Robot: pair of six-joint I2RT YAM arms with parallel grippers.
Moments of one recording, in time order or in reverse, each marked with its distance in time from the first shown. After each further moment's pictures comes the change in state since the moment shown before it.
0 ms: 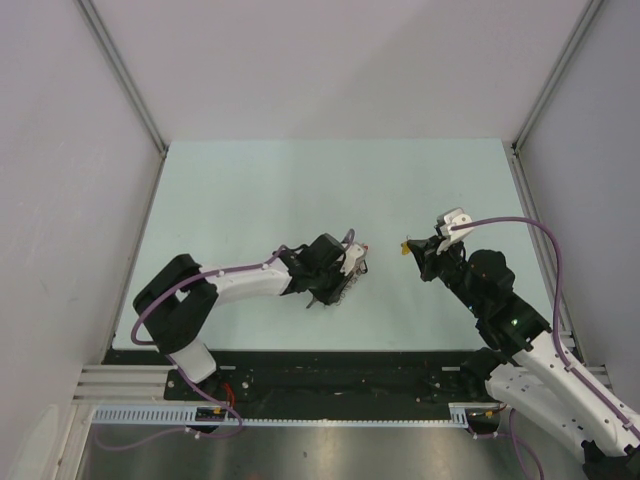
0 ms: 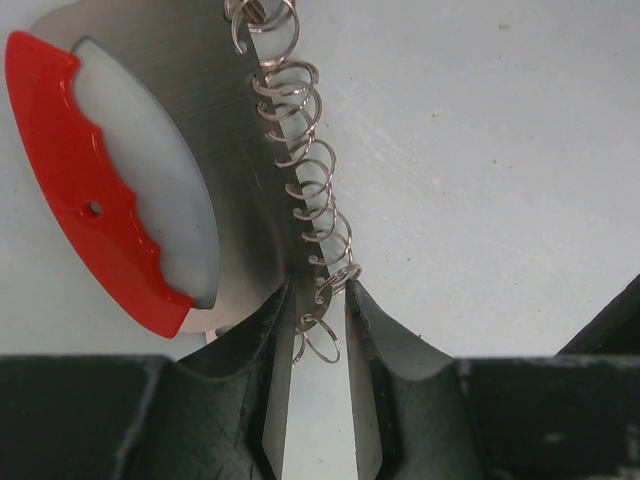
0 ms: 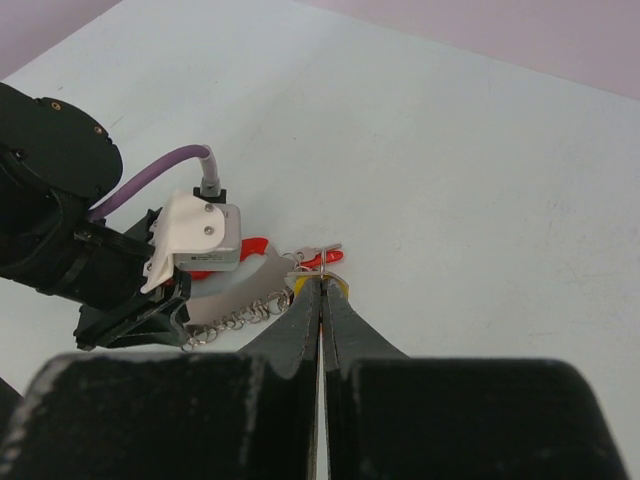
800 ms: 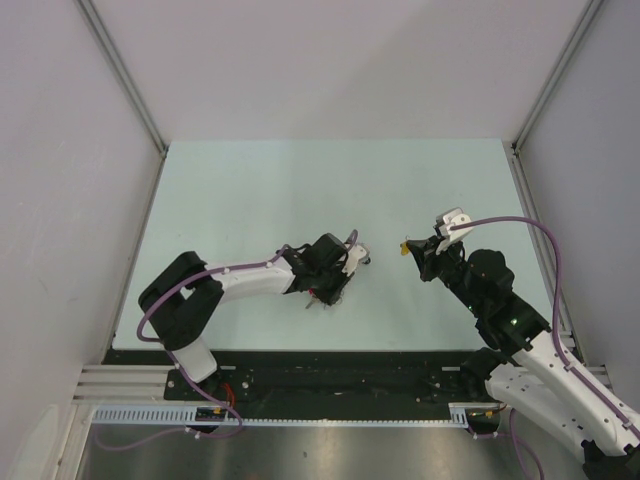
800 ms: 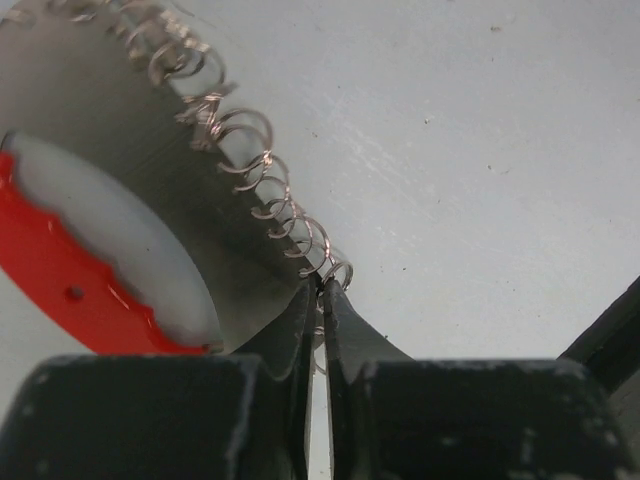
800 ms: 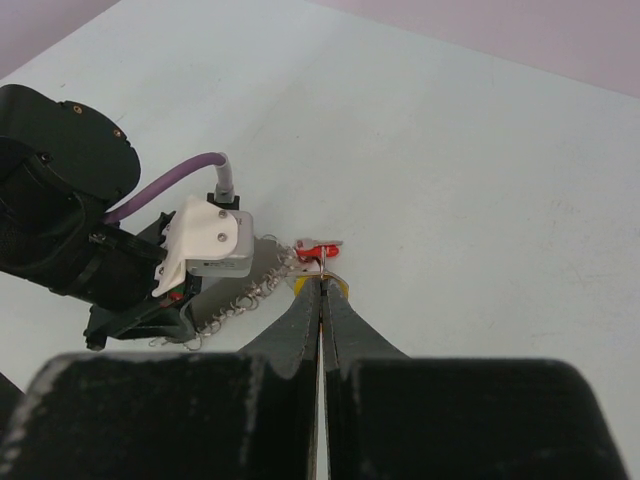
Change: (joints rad) left arm 0.000 0.034 0.023 0.001 0.022 0.021; right arm 0.000 0.004 0.000 0.000 -0.008 0.000
